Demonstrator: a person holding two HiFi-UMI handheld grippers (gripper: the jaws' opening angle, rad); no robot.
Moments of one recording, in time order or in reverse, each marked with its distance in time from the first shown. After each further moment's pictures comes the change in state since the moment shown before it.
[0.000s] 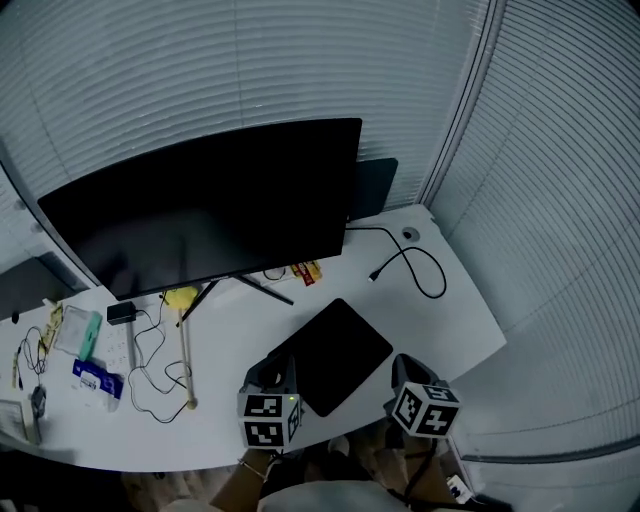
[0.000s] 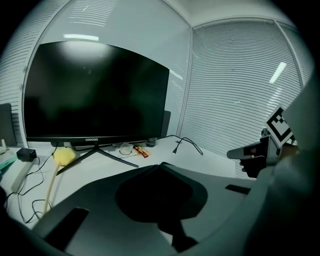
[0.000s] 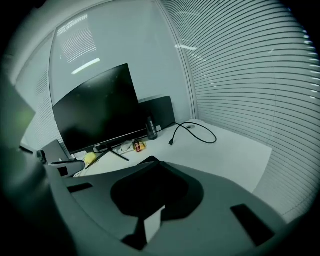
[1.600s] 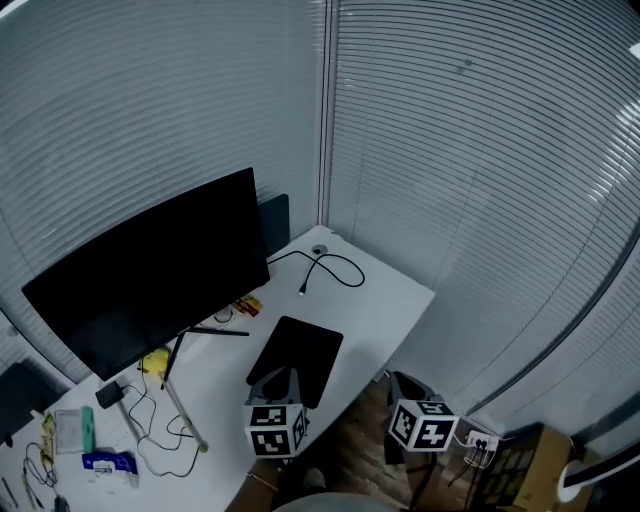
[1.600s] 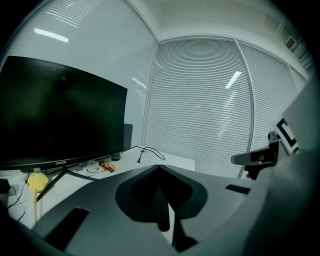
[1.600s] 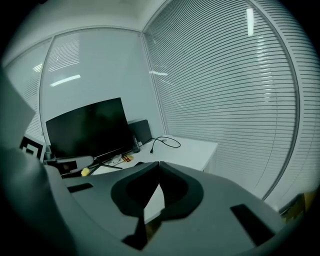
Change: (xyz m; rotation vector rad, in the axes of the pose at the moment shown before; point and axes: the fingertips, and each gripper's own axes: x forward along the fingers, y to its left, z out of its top) left arm -0.059 -0.071 0.019 0.209 -0.098 -0.387; right arm -0.162 0.016 -0.056 0.167 -0.258 -0.307
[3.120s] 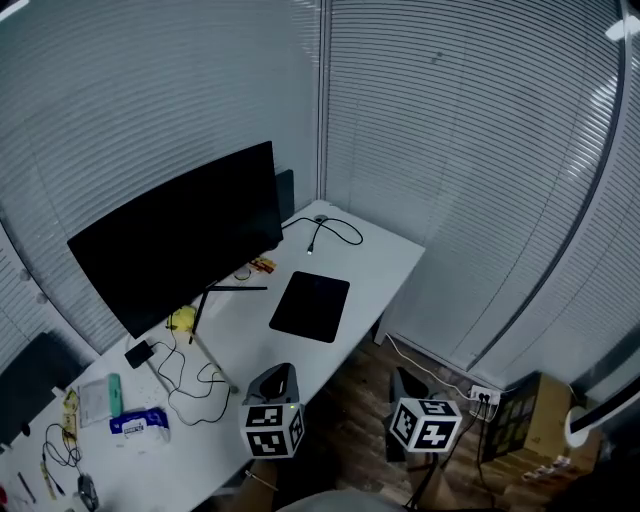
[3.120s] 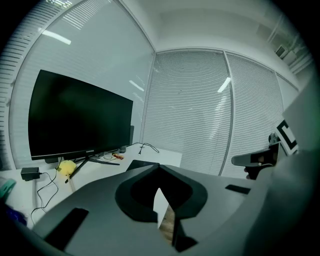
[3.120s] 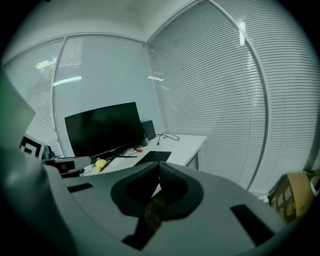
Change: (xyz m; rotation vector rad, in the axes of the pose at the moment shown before) left arm -0.176 0.001 -0.047 0.014 -0.015 -0.064; right arm -0.157 0.078 -0.084 0.024 -0.051 -0.073
